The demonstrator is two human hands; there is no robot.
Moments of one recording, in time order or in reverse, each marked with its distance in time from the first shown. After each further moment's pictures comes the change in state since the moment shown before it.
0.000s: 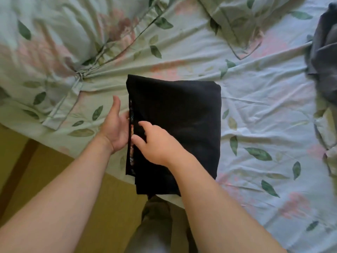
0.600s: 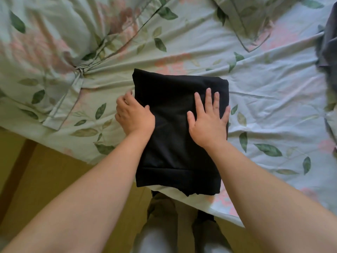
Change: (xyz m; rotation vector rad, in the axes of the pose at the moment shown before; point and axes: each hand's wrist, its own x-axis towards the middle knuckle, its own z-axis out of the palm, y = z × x) left_hand 0.038 -0.015 0.038 1.200 0.977 0.516; right_hand 0.037 0.109 -0.020 -0.475 0.469 0.249
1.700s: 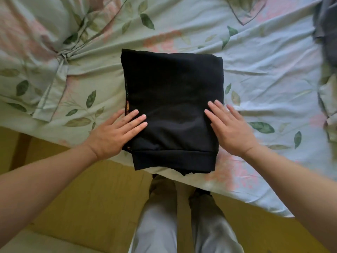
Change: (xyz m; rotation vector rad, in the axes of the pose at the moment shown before) left_hand -0.001 -0.129 -0.045 0.520 -0.316 1.487; right_hand -0.057 0.118 0.015 -0.106 0.201 -0.602
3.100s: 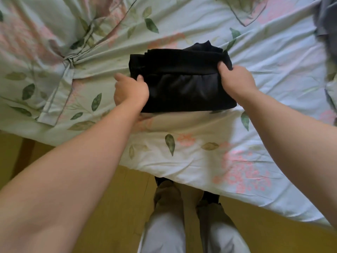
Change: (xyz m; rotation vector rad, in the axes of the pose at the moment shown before) left_hand 0.143 -0.029 -0.055 -0.732 0.192 -1.613; right_hand 0.137 0.016 -0.050 0.559 -0.085 1.063
